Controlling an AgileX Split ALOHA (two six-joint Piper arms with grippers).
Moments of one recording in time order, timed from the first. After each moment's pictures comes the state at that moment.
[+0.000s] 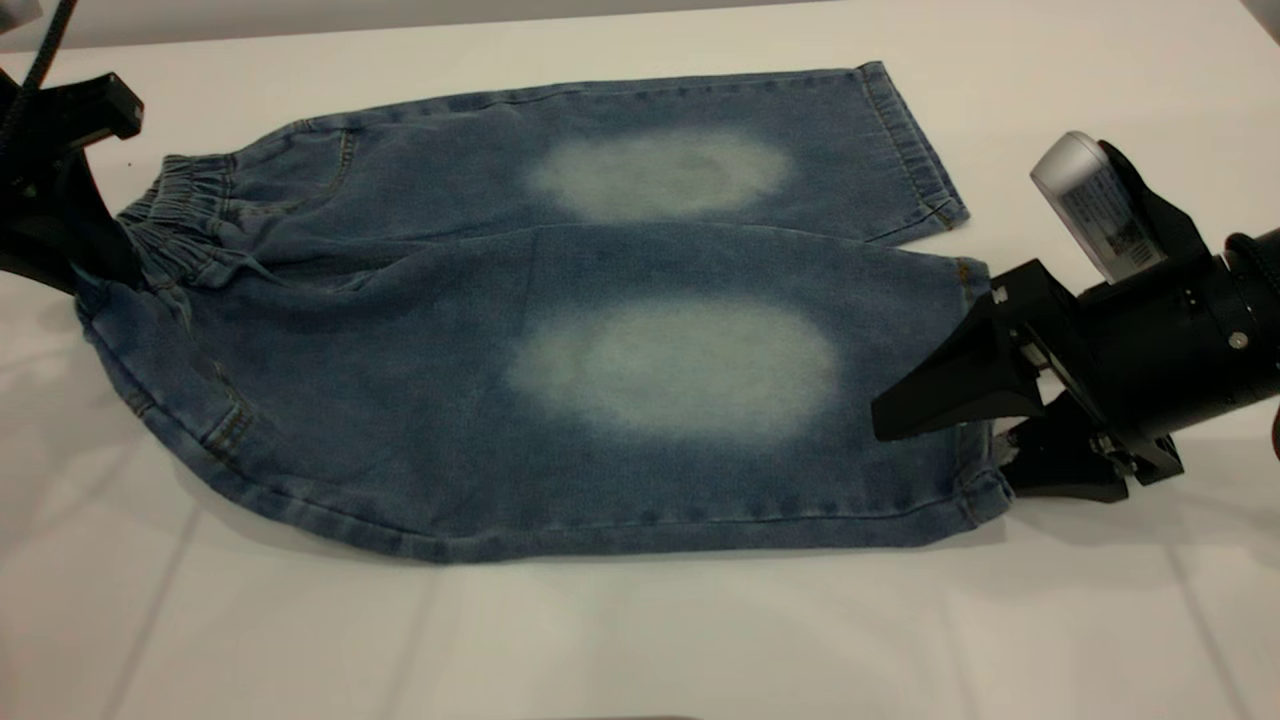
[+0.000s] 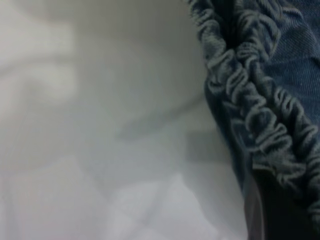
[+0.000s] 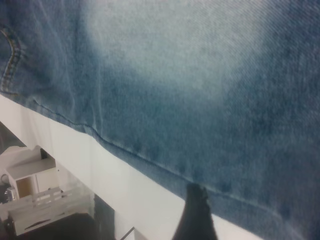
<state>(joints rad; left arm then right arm) 0.06 1.84 -0.94 -0.39 0.48 0.15 0.03 2.24 -0.66 1.75 0.87 -1.54</state>
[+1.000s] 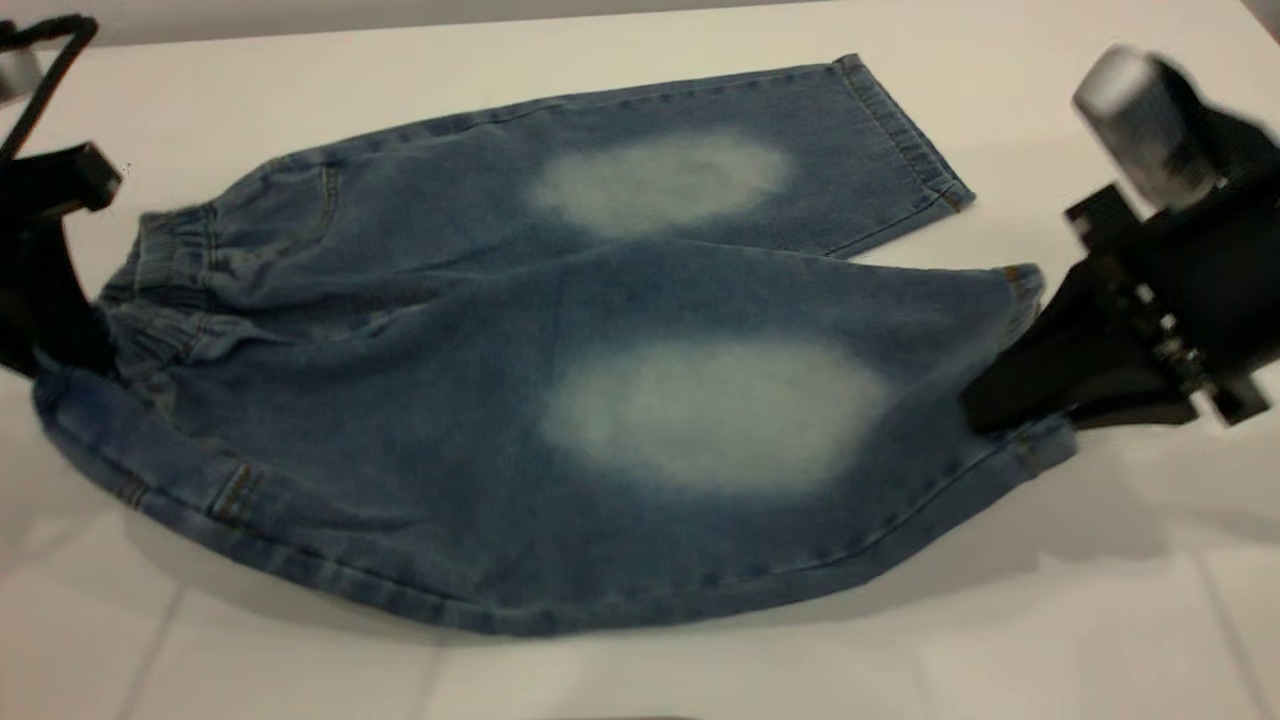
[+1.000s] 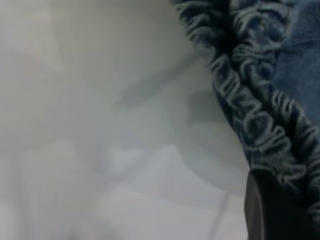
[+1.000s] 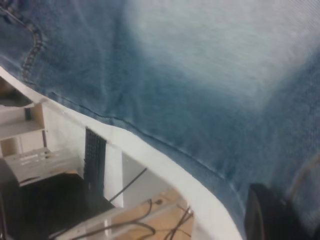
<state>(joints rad) 0.06 1.78 -0.83 -0.34 0.62 0.17 -0.02 2.00 -0.64 1.38 0.89 -1.24</state>
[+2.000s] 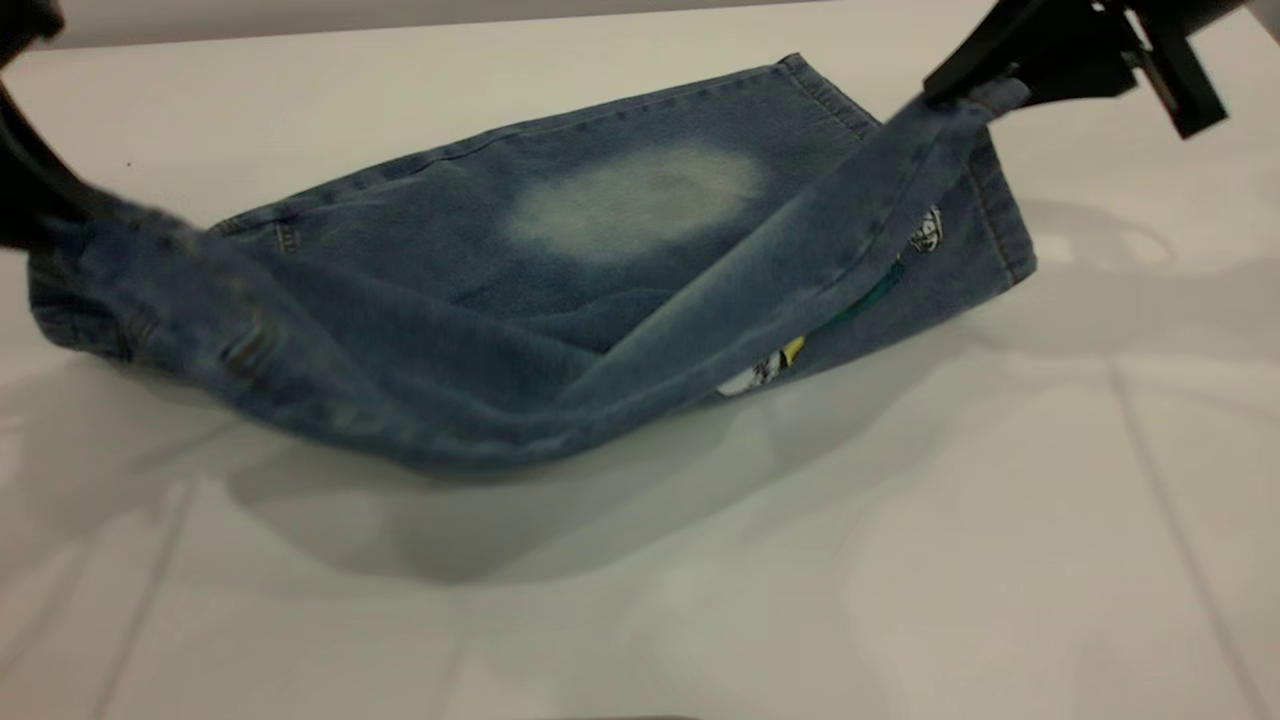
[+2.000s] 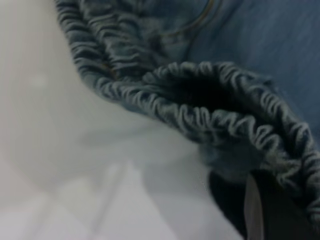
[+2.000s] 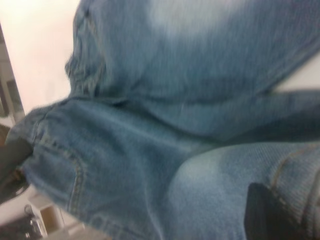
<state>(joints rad) 0.06 1.55 -0.70 -0.72 0.39 0.11 -0.02 2.02 -1.13 1.21 0.96 -0.59</state>
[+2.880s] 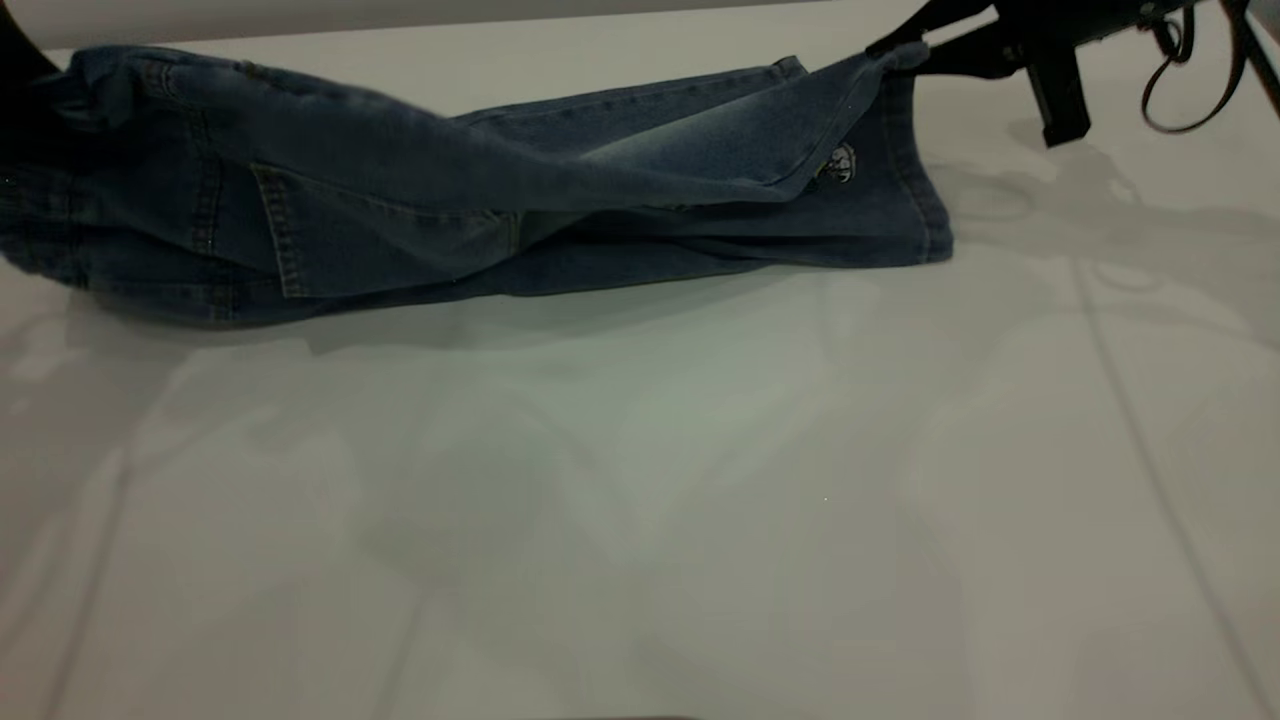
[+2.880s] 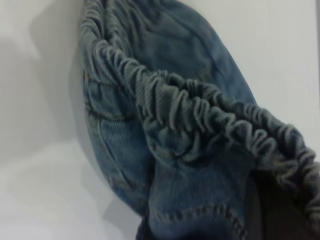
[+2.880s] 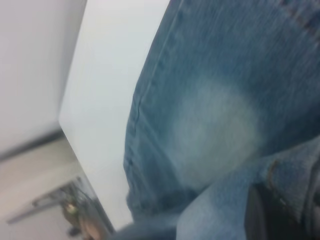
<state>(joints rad) 0.06 1.62 -0.70 -1.42 -0.01 0.10 -0.02 2.29 -1.32 1.63 0.81 -0.51</state>
